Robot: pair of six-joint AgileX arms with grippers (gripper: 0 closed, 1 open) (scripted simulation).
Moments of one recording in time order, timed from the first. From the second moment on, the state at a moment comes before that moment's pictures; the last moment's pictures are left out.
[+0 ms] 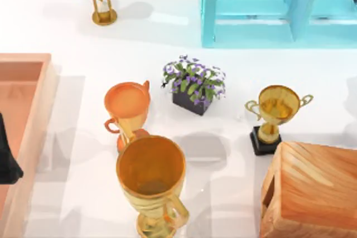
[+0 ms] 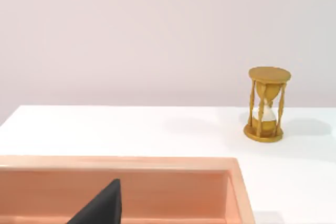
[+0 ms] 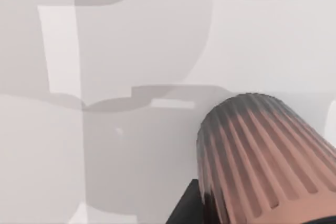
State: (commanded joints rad) left arm 0.00 0.00 0.00 0.00 0.00 0.00; right arm -0.08 1.70 0.99 -0.87 0.00 -0.07
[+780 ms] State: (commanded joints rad) left arm 0.00 0.00 0.00 0.00 0.00 0.00; right arm -0.57 1.88 1.42 -1.11 0.02 -0.55
